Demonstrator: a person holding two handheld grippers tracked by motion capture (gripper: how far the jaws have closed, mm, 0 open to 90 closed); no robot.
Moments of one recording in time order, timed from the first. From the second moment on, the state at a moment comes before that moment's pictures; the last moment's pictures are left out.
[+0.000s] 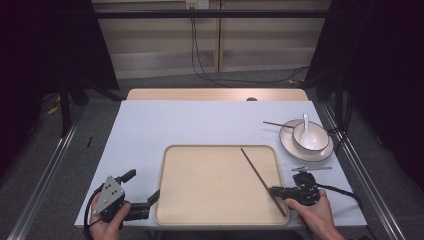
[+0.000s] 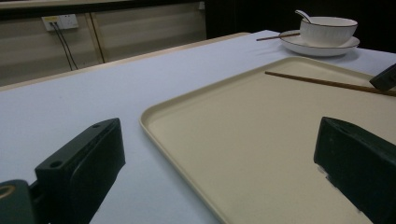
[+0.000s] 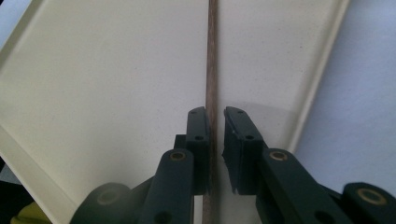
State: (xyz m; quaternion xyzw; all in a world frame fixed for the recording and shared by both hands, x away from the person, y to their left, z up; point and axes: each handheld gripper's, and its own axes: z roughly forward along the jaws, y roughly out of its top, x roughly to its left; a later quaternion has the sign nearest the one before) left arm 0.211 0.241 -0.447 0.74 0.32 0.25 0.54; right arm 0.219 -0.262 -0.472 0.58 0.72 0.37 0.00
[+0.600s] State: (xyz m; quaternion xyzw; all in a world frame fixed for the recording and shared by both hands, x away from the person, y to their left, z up) left arm 0.211 0.242 -0.447 0.73 0.32 0.25 0.54; right arm 0.213 -0.295 -0.443 0.46 0.77 0.44 0.06
